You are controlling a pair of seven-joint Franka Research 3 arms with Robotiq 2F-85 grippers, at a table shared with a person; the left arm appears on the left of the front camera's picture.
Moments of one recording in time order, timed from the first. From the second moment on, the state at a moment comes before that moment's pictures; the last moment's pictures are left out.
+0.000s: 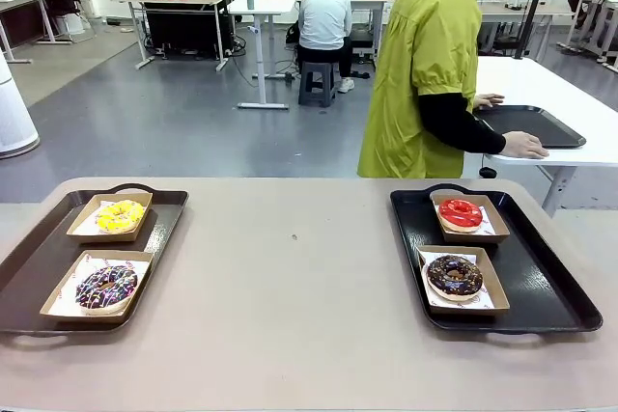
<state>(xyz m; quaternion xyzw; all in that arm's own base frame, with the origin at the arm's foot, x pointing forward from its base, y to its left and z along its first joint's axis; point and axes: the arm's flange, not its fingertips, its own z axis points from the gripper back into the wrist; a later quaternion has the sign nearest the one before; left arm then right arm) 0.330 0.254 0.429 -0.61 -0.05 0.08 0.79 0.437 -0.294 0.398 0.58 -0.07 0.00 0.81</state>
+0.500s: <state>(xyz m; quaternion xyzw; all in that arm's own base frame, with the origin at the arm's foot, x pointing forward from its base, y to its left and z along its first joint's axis) 0.330 0.254 0.429 -0.61 -0.05 0.08 0.79 0.437 -0.294 0.398 0.58 -0.07 0.00 0.81</state>
